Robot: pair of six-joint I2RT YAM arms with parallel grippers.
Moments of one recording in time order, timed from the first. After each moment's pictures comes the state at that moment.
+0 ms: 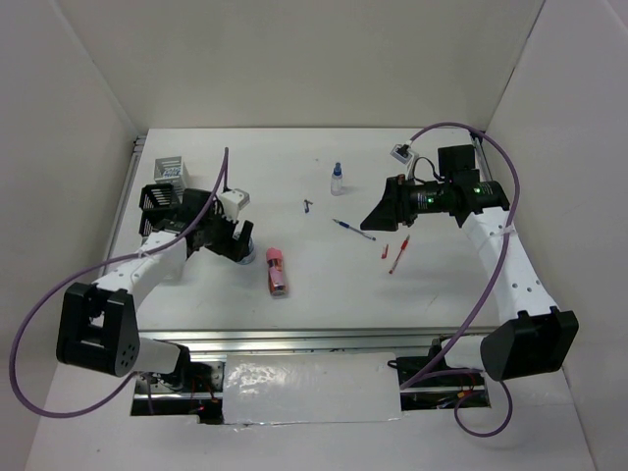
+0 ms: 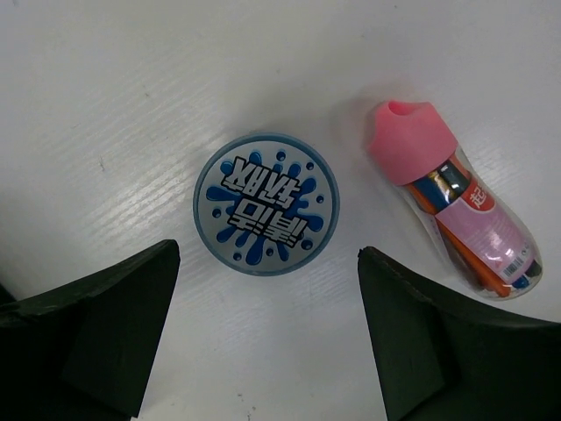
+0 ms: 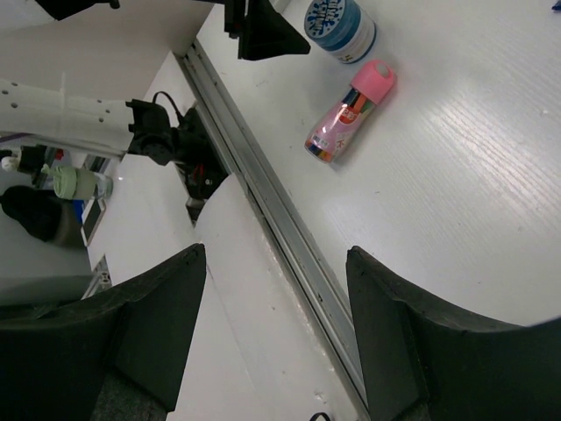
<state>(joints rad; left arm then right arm) -0.19 1.35 0.86 -0.40 0.27 0.20 0.12 1.29 1.31 -0.85 -1.03 -0.01</state>
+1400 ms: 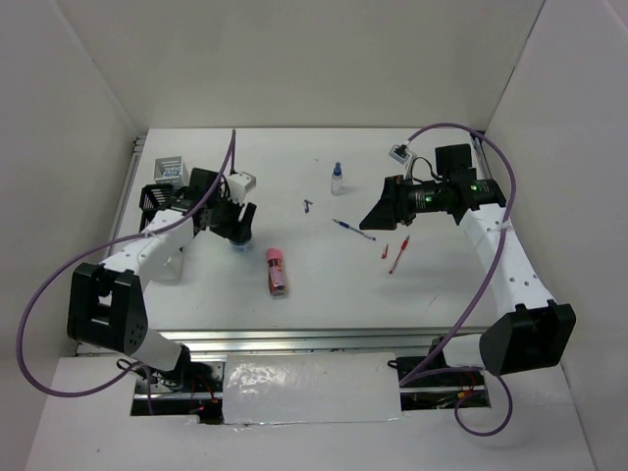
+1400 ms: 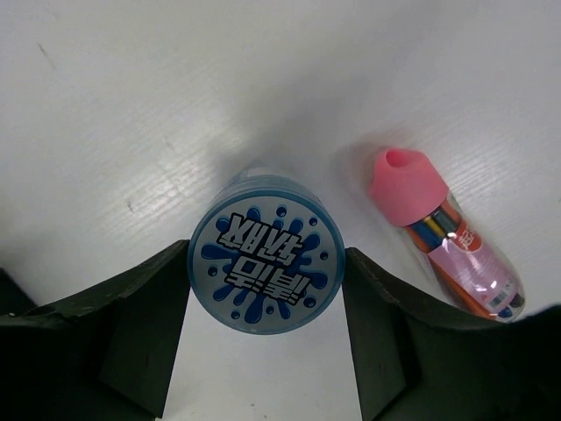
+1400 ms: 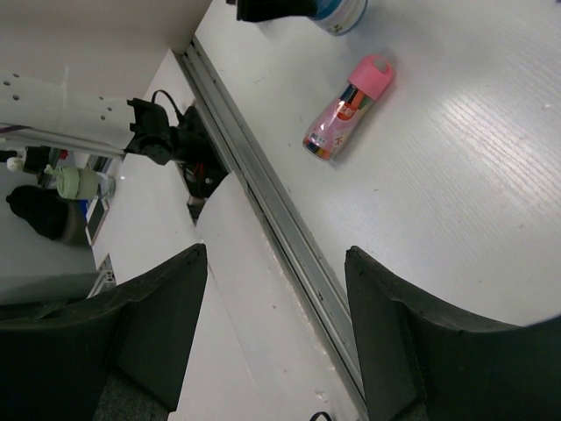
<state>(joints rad) -0.21 1.49 1.05 -0.49 0.24 0.20 0.12 1.32 1.31 -0.85 -1.03 -0.01</state>
